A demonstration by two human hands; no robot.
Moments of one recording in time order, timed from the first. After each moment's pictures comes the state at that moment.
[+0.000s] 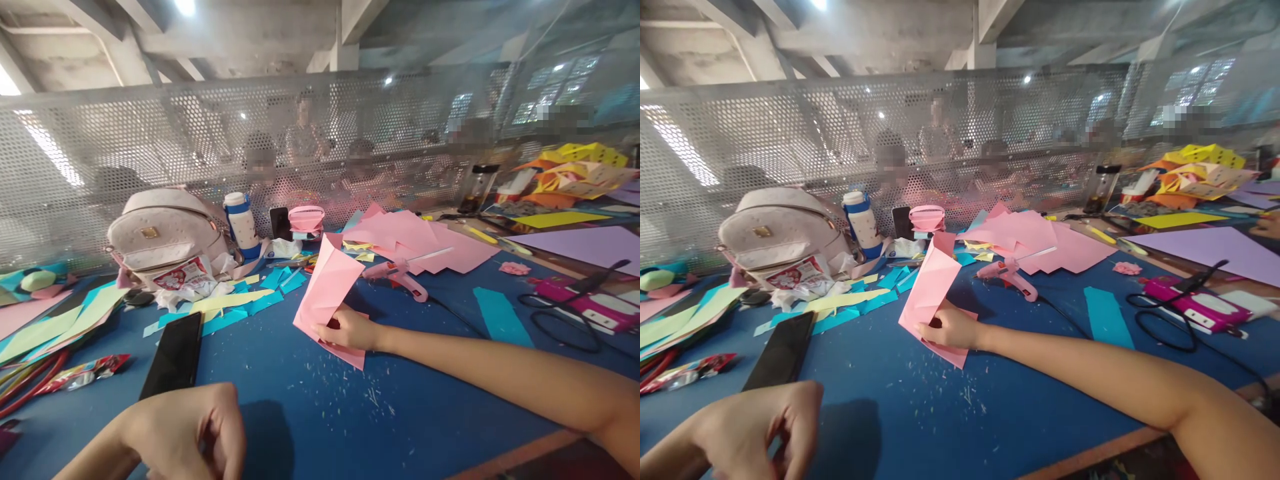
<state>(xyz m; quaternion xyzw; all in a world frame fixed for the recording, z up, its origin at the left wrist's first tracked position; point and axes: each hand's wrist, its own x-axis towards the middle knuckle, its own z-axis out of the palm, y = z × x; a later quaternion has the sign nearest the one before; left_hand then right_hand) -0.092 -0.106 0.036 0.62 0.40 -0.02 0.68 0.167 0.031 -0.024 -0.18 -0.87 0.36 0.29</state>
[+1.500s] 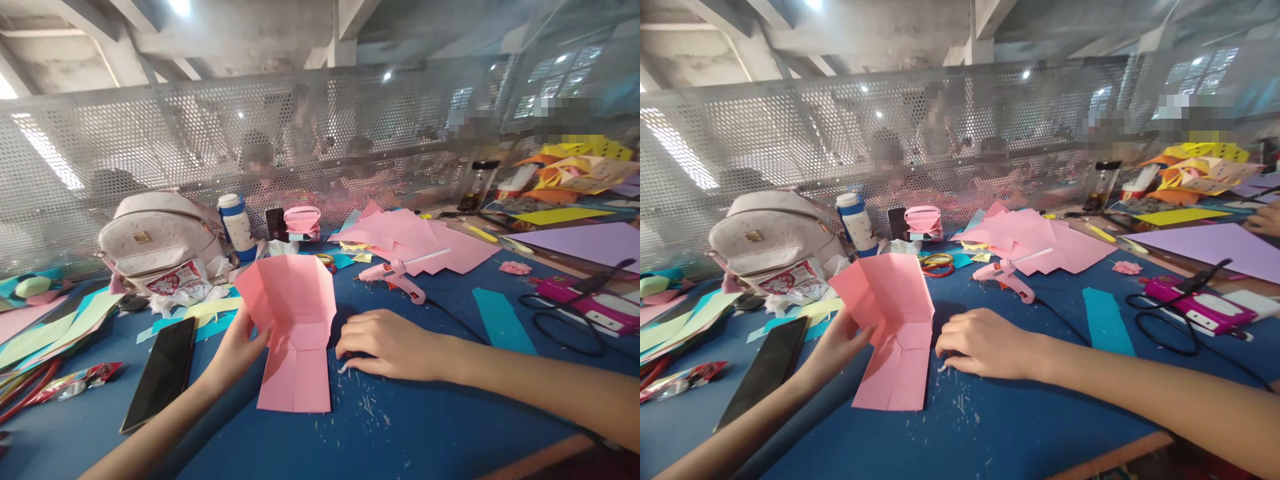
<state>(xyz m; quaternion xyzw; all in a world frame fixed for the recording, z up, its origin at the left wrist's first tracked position) -0.047 -0.032 -0.024 0.62 0.53 0.48 0.31 0.237 0.013 0.017 -0.16 -0.98 0.10 0.09</state>
